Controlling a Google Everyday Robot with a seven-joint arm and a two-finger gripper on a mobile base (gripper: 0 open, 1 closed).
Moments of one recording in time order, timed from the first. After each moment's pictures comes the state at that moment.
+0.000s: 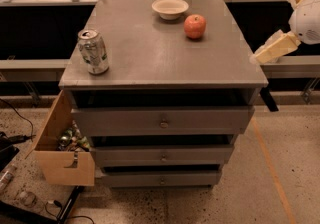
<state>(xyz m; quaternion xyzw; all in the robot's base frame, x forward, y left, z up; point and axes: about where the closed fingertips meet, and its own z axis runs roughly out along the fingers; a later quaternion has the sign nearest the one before) 0.622 -0.274 0.968 -0.49 0.74 -0.06 0.47</state>
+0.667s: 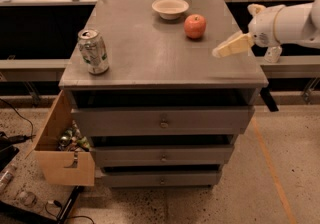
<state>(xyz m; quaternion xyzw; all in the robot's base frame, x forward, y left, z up) 0.701 -0.216 0.920 -0.42 0.74 0.06 0.52</state>
